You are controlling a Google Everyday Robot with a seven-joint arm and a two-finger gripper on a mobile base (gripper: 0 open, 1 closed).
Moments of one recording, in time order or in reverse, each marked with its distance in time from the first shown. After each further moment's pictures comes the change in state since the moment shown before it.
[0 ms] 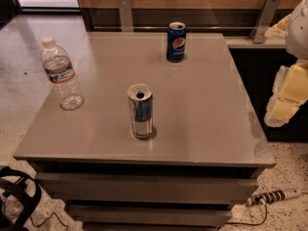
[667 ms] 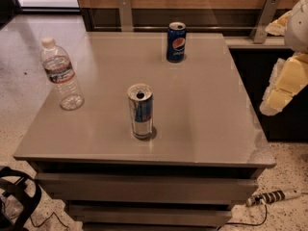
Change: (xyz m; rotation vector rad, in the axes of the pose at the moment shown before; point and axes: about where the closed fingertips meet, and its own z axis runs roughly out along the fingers) arm 0.006 -0.027 0.012 0.023 -0.046 0.034
